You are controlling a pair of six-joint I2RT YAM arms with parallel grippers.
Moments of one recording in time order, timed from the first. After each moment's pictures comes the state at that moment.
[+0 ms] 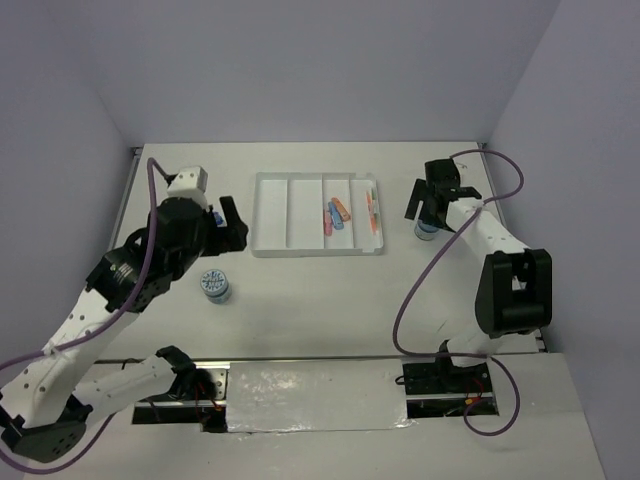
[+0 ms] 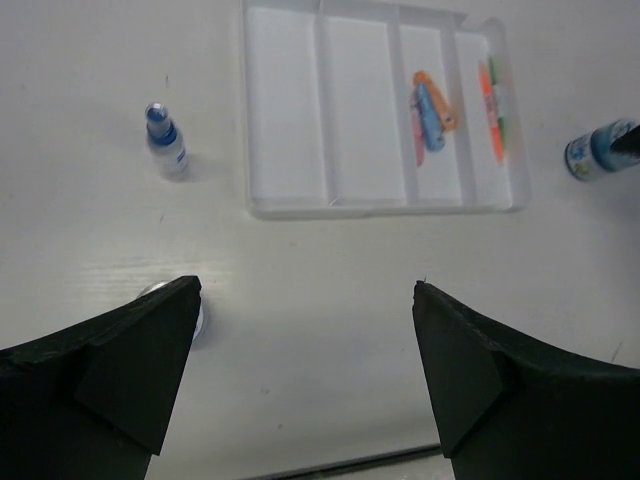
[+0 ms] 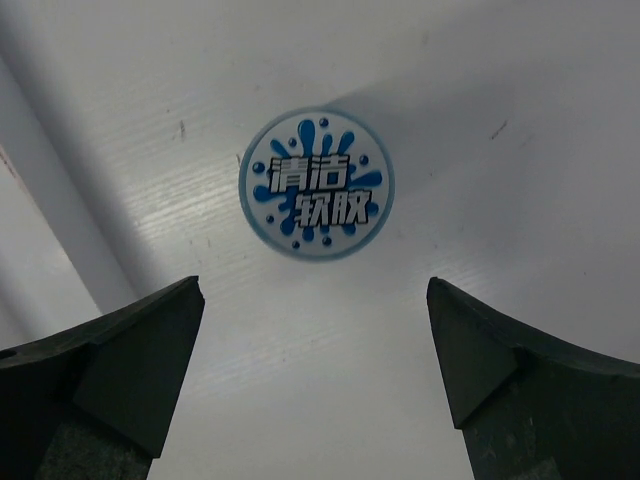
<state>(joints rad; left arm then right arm) -0.62 0.98 1.28 -0.82 -0.38 -0.53 0.10 1.54 1.14 -0.55 0.31 0.39</state>
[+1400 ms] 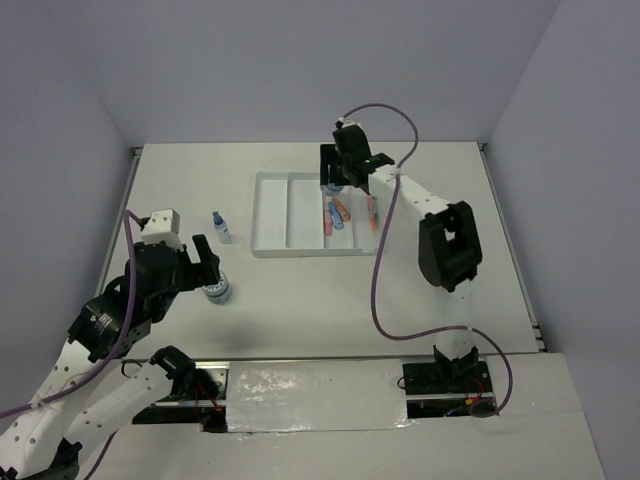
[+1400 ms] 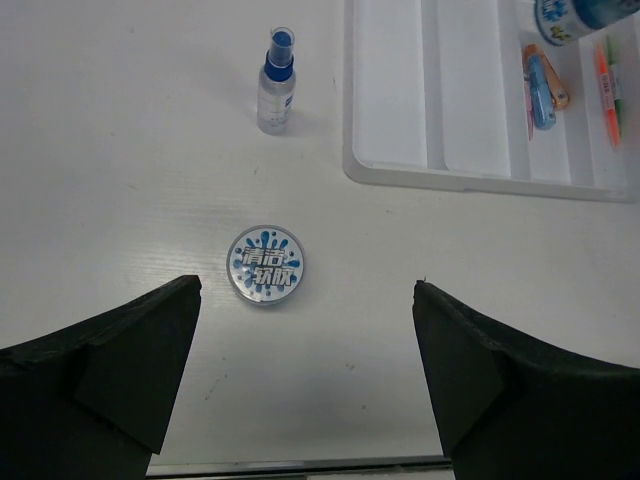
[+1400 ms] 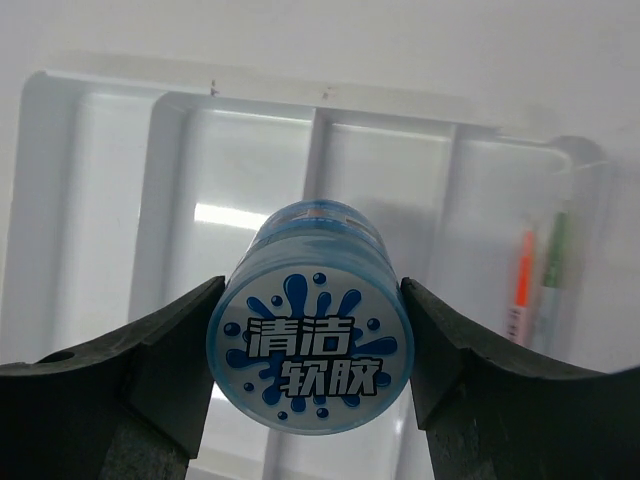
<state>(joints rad) -0.56 0.60 0.93 -0.87 -0.46 -0.48 0.46 2.04 1.74 -0.37 0.14 0.33</state>
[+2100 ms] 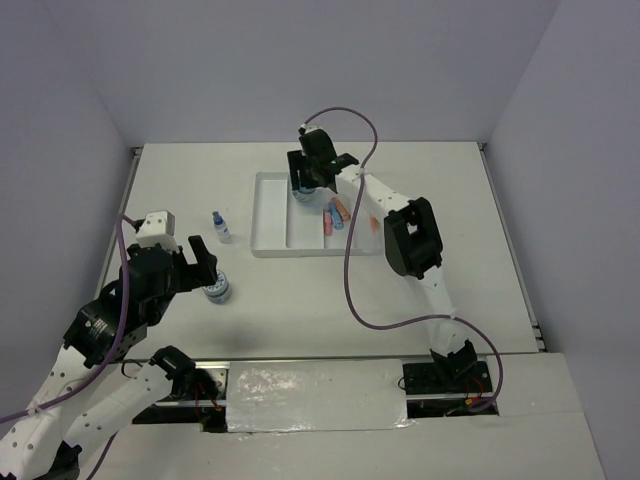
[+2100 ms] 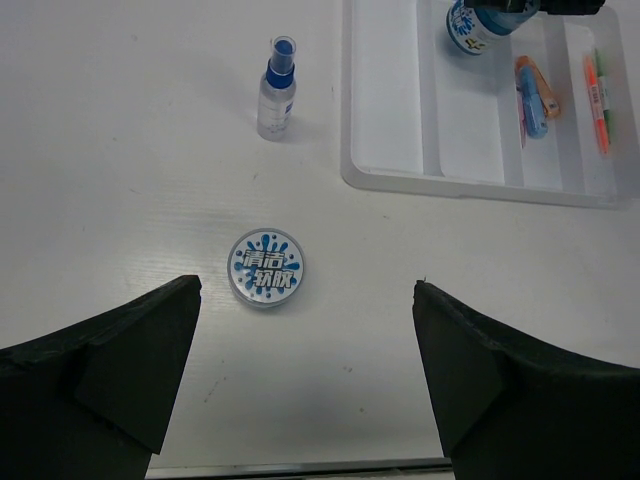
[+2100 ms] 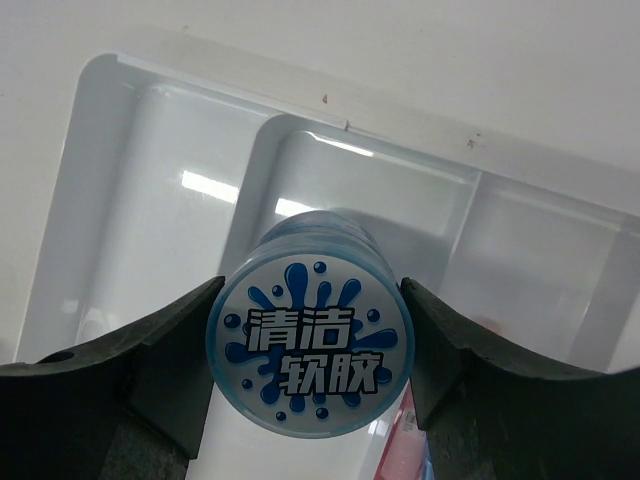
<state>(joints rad) -0.56 0.57 0.93 -0.87 -0.46 -0.48 0.56 2.36 2.10 -0.44 0.11 0.28</state>
